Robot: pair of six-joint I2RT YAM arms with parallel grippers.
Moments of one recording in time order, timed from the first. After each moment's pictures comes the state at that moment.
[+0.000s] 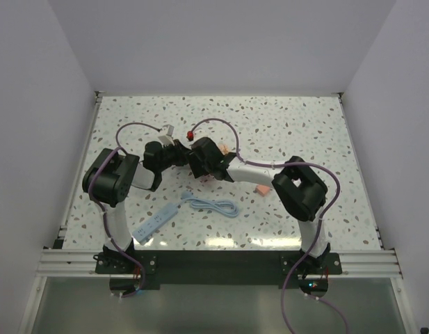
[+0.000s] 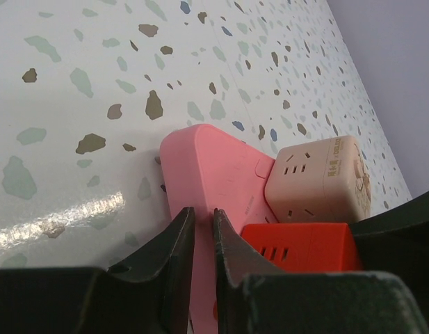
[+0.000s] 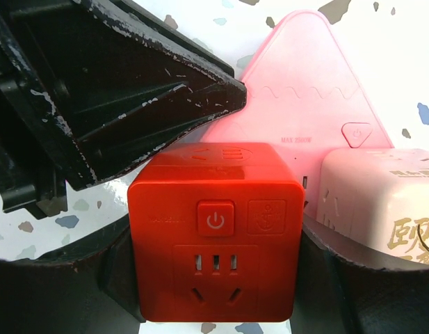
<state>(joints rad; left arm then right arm) -0.27 1.96 0.68 1.00 0.45 -0.62 0.86 2.04 1.35 -0.13 0.27 0.25</state>
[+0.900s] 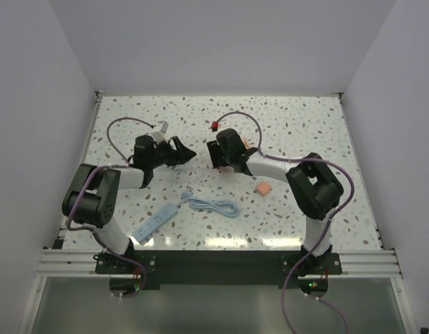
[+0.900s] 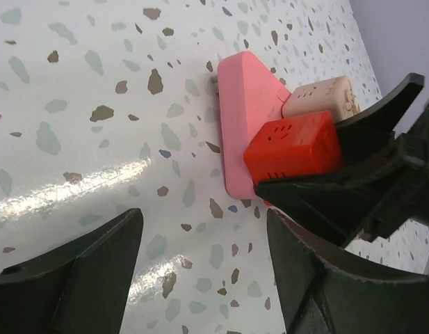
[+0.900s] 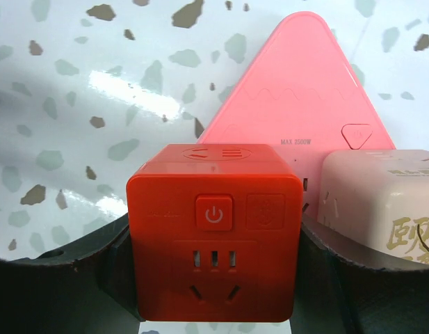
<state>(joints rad) -0.21 1.73 0.68 0.66 0.51 -0.55 0.70 1.93 1.21 -0.03 0.21 0.22</state>
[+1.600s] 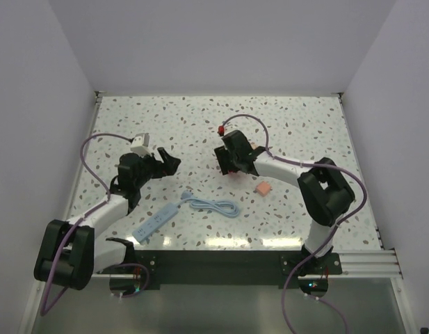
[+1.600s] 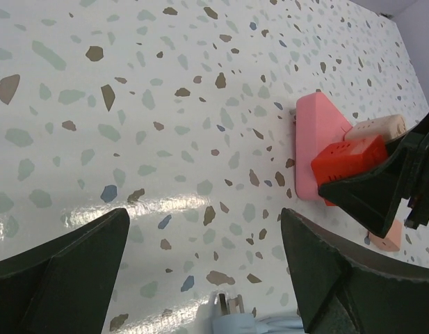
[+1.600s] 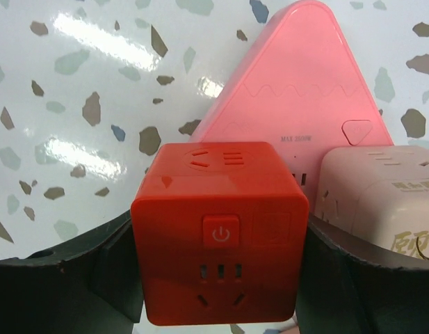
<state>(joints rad) -0.20 1.19 0.41 0.44 0.21 -0.48 0.67 1.82 1.17 -0.21 0.21 0.20</state>
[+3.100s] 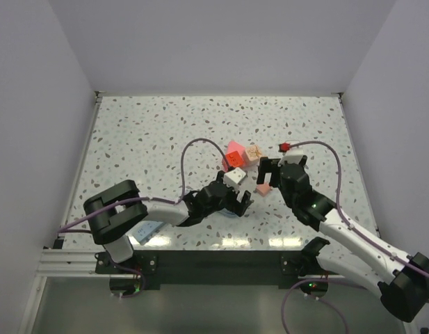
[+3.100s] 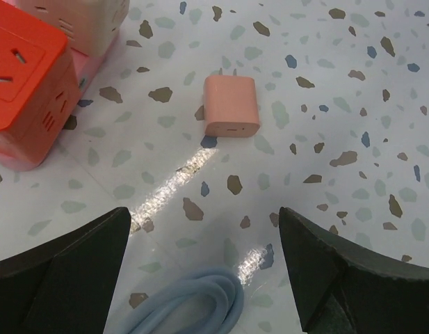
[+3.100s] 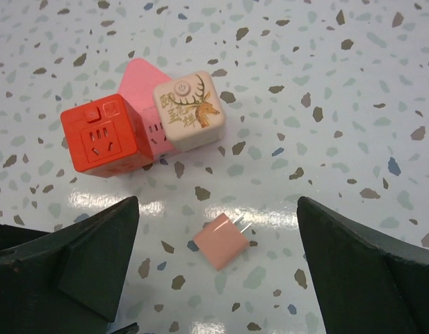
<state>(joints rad) -1.08 1.66 0.67 0.60 -0.19 -0.27 0.67 0.91 0.58 -0.11 0.49 0.30</state>
